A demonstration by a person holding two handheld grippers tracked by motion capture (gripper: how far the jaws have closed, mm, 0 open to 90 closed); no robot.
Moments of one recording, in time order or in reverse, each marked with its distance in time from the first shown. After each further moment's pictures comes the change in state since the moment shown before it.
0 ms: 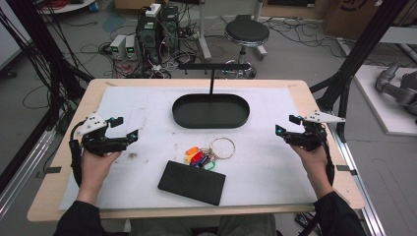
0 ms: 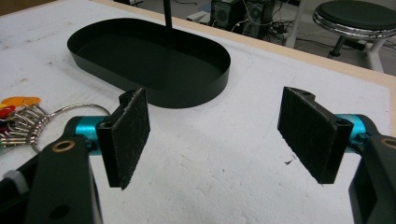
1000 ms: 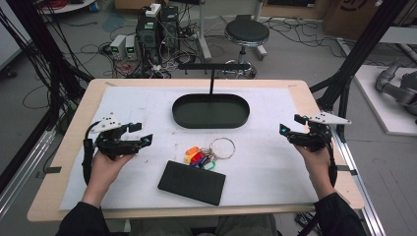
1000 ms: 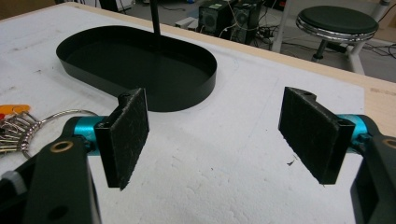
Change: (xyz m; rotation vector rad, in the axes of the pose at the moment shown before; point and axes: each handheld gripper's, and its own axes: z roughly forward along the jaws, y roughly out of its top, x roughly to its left) left arm -0.031 0.008 0.019 0.070 -0.159 -0.054; right arm -0.001 0.000 -0.011 -0.026 -0.052 0.010
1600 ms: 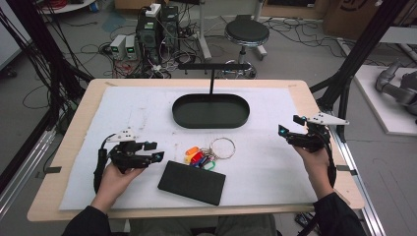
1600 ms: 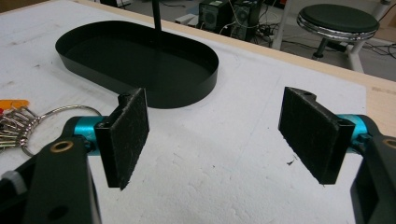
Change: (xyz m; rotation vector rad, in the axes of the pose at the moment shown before) left arm -0.021 -0.033 0.025 0.131 -0.151 -0.089; right arm 0.004 -0.001 0.001 0.014 -0.001 -0.009
